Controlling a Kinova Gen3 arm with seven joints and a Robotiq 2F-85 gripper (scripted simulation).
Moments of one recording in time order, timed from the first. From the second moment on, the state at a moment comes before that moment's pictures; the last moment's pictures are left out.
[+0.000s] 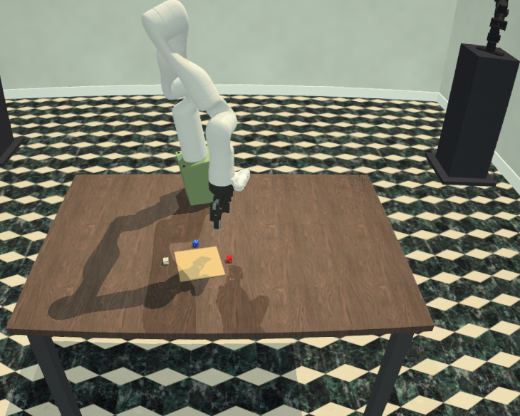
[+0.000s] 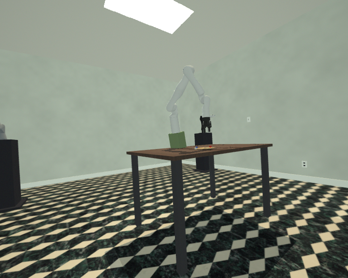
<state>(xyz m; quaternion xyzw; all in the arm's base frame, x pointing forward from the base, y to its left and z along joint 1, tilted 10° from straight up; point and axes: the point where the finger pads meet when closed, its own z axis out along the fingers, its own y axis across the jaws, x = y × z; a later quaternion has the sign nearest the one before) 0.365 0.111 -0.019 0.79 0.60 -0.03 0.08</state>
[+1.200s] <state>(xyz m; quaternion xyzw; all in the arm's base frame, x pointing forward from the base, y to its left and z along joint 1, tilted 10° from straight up) 0.377 0.129 -0.025 0.70 0.71 -0.04 0.07</state>
